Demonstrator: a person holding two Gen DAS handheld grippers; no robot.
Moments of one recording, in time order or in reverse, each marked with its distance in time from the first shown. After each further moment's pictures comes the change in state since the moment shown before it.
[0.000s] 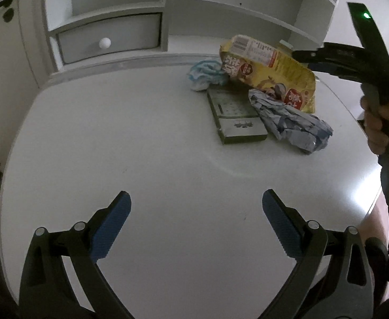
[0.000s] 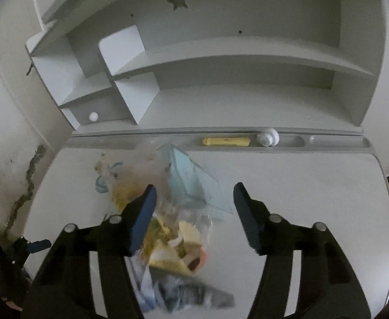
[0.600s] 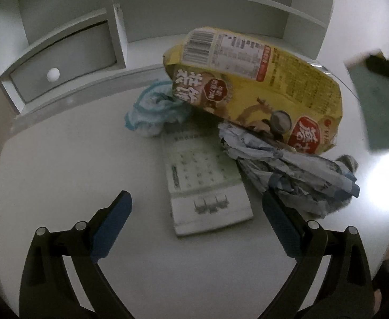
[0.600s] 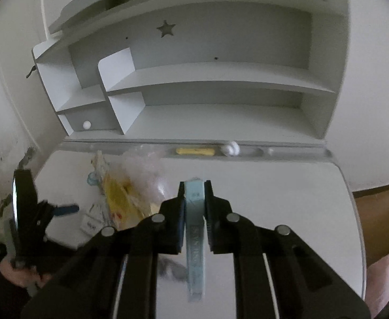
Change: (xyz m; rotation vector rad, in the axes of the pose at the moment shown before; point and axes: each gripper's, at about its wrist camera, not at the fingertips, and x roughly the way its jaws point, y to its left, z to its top) left arm 0.073 -0.053 0.063 0.105 0.021 0.065; right arm -0.083 -0.032 -0.036 -0.020 -0.127 -0.092
